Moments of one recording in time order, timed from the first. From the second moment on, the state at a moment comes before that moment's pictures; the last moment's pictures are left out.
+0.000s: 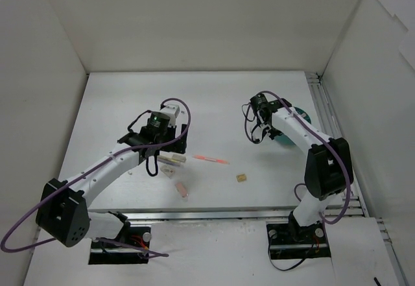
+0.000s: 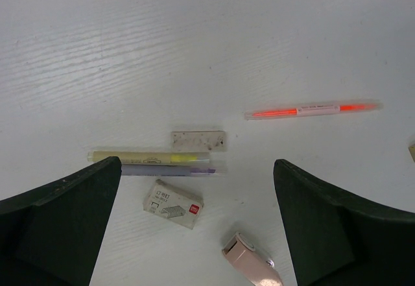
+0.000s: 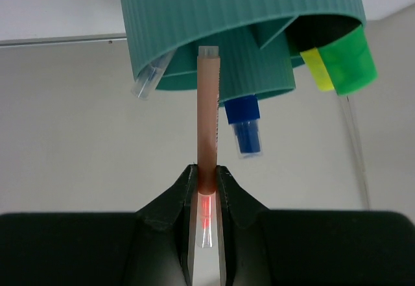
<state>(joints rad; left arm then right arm) -0.53 1.31 0.96 -0.43 -0.07 -0.27 0.35 1.69 1.29 -0.96 0.73 -1.57</state>
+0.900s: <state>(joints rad) -0.67 1.41 1.00 -0.36 0.11 0.02 0.41 1.70 1.66 -0.95 0.43 -1.29</state>
